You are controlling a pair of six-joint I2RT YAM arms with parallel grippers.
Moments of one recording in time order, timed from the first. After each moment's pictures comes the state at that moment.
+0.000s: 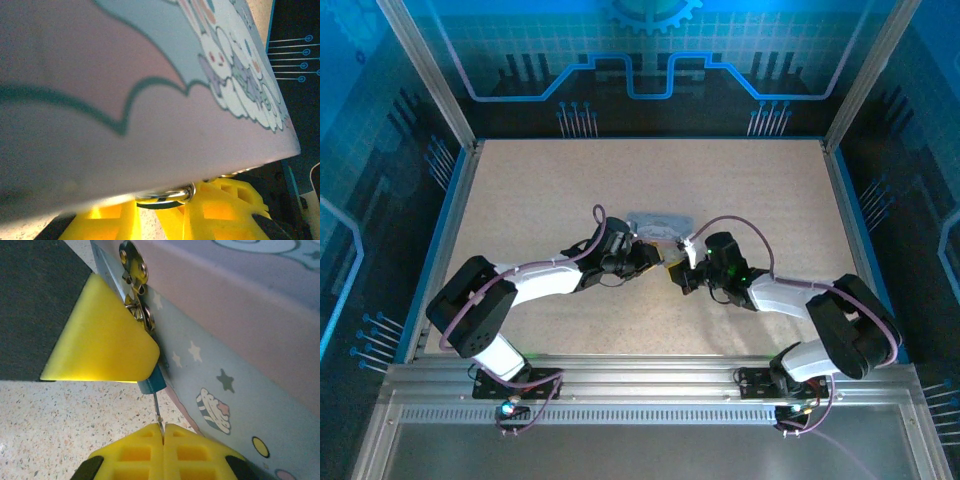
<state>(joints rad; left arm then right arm) -0.66 1.59 0.78 0.16 0.32 -1.14 0.56 1.43 0.50 0.28 -0.39 0.16</state>
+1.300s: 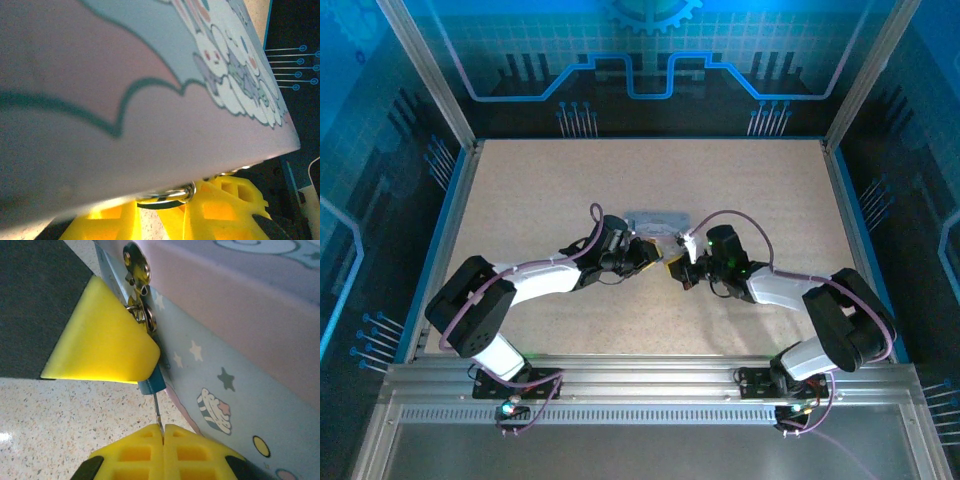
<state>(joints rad) -0.64 1.59 0.78 0.16 0.33 -1.16 0.52 1.47 0.56 0.25 -0.48 0.10</state>
